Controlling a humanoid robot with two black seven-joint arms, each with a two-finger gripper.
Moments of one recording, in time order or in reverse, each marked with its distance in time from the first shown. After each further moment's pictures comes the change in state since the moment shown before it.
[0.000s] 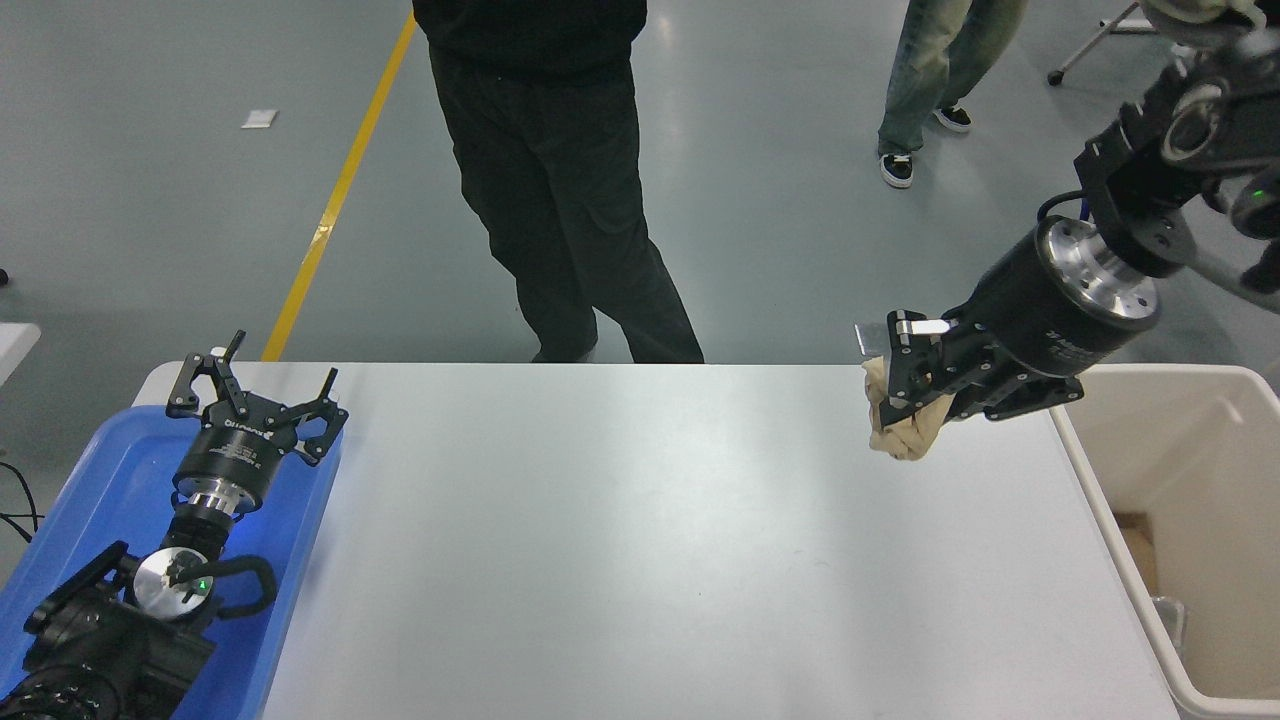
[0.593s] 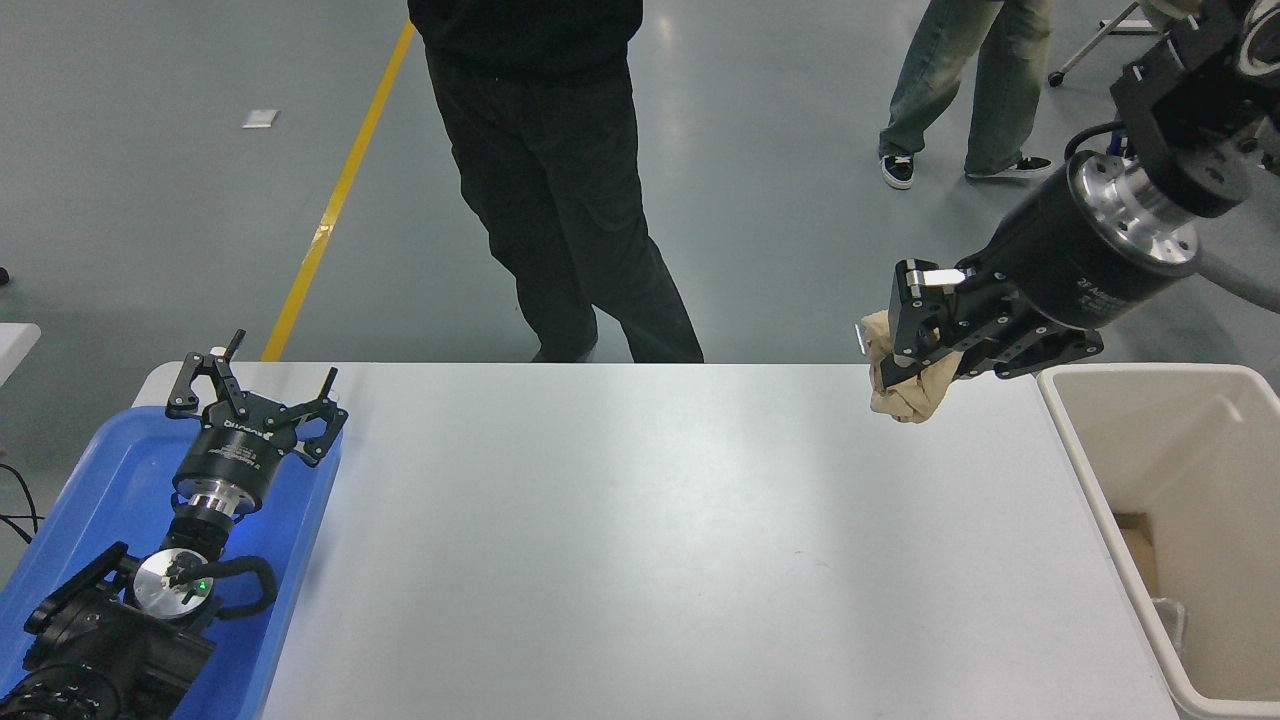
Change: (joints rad) left arm 0.000 0.000 0.000 0.000 0.000 0.000 0.000; right arm 0.068 -0.022 -0.022 0.002 0.000 0.027 -0.001
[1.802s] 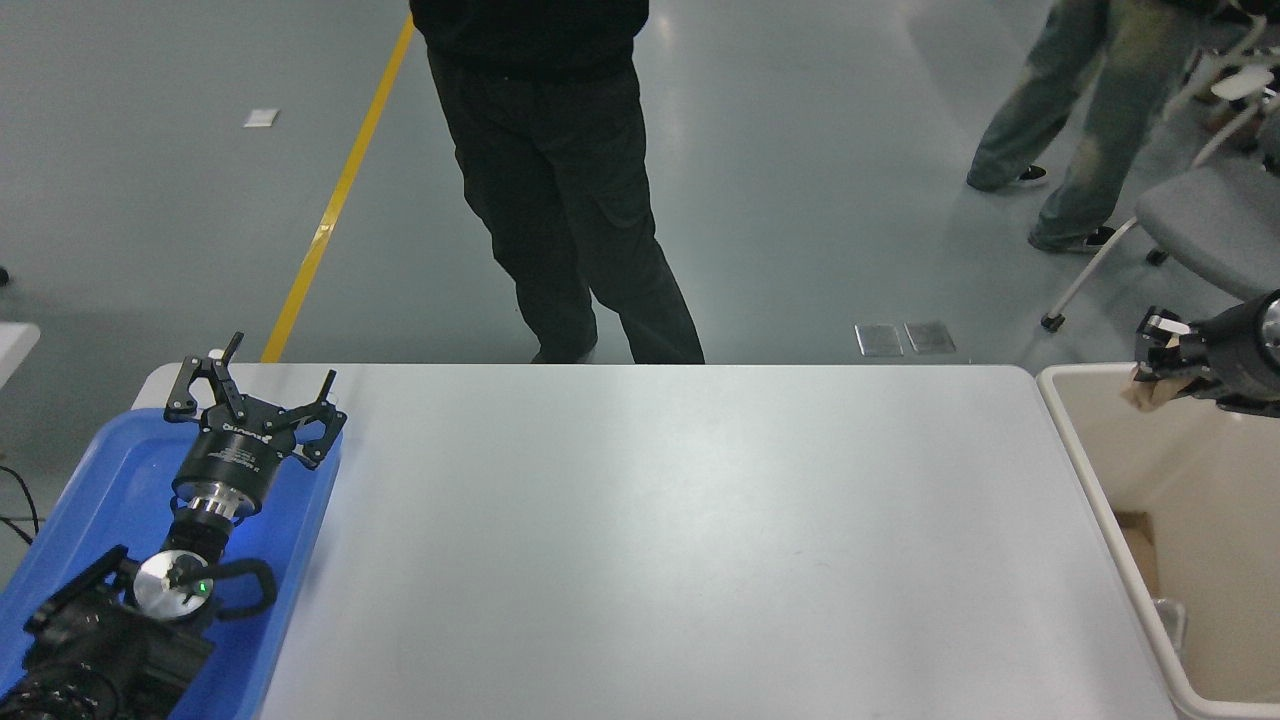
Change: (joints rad) left arm 0.003 0.000 -0.003 0.000 -0.002 0.000 -0.002; right arm -0.903 -0.218 -0.089 -0.602 0.077 -0.575 0.004
